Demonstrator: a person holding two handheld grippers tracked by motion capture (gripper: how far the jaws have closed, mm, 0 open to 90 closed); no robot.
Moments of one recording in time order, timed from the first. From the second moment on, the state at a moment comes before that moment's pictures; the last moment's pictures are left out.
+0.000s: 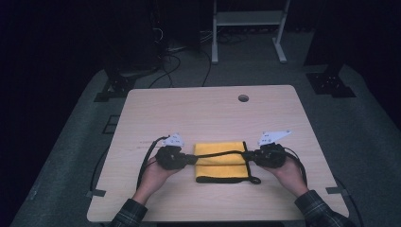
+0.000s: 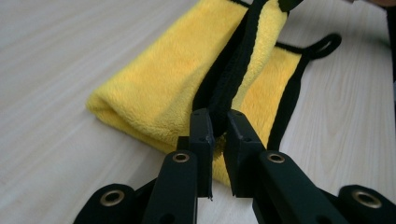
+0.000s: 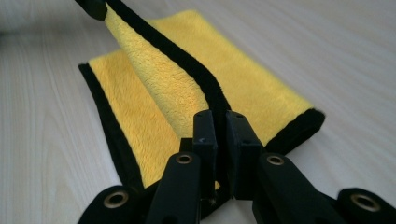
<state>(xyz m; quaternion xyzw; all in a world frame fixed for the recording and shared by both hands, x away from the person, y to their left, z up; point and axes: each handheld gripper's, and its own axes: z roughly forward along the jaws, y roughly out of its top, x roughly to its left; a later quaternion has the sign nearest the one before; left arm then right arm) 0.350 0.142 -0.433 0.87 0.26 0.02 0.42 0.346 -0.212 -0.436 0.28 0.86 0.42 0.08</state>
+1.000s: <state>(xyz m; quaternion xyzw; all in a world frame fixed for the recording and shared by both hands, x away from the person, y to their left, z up) 0.323 0.156 -0.434 0.85 0.24 -0.02 0.47 0.318 -0.225 -0.443 0.26 0.86 0.43 0.03</state>
